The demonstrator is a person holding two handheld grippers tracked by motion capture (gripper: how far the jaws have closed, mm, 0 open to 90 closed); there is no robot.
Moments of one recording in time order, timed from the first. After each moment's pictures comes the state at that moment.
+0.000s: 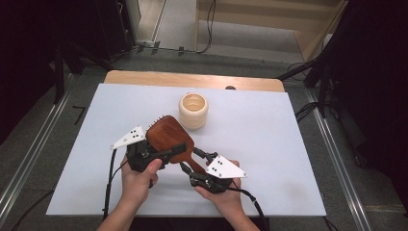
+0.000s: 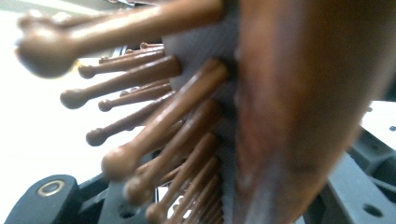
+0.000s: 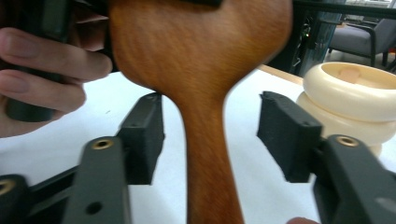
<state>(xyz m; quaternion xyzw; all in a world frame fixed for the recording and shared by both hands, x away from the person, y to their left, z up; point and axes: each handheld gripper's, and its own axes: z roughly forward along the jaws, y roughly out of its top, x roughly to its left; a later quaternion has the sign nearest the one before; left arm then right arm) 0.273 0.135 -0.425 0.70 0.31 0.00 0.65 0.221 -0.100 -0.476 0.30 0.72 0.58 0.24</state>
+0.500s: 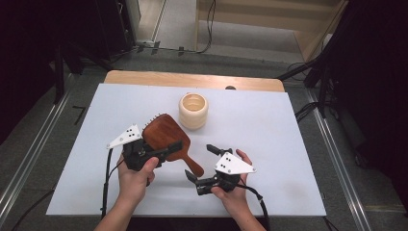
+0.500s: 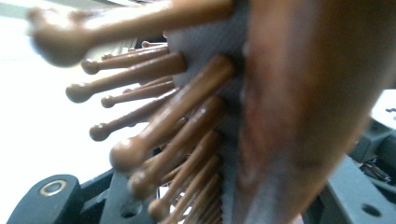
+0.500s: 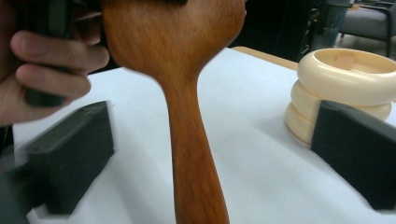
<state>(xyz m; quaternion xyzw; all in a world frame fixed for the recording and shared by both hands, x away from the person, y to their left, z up) 0.276 0.143 -0.423 0.69 0.31 0.02 0.65 0.221 -0.121 -0.470 0.30 0.73 0.58 0.21</state>
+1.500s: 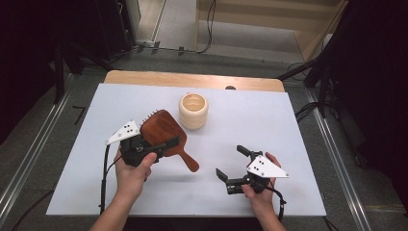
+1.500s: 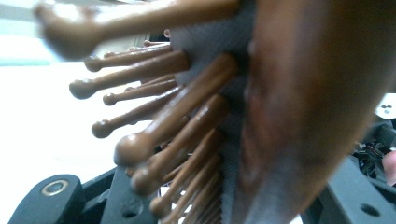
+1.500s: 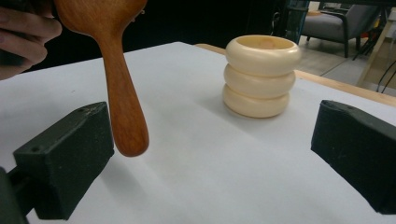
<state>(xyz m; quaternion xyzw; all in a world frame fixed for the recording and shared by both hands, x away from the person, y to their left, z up) 0.284 0.147 -0.417 0.70 0.32 0.04 0.63 0.212 -0.198 -0.482 0.33 0.71 0.57 0.25</state>
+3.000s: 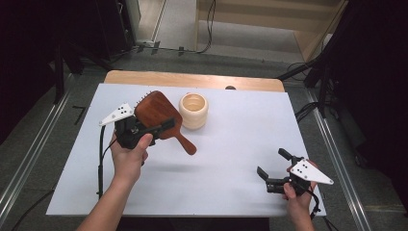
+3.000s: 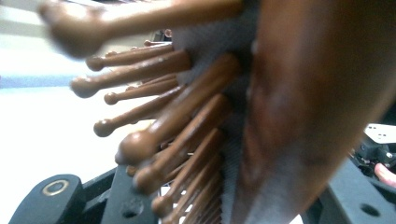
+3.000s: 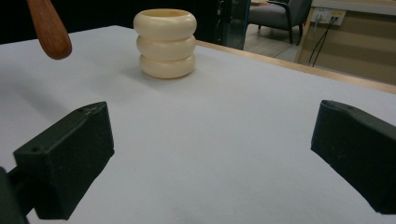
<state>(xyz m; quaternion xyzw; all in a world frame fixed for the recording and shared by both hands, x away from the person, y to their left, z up) 0.314 0.153 -0.389 0.69 0.33 0.06 0.64 0.198 -0.304 -0.498 0.39 0.69 0.53 0.29</state>
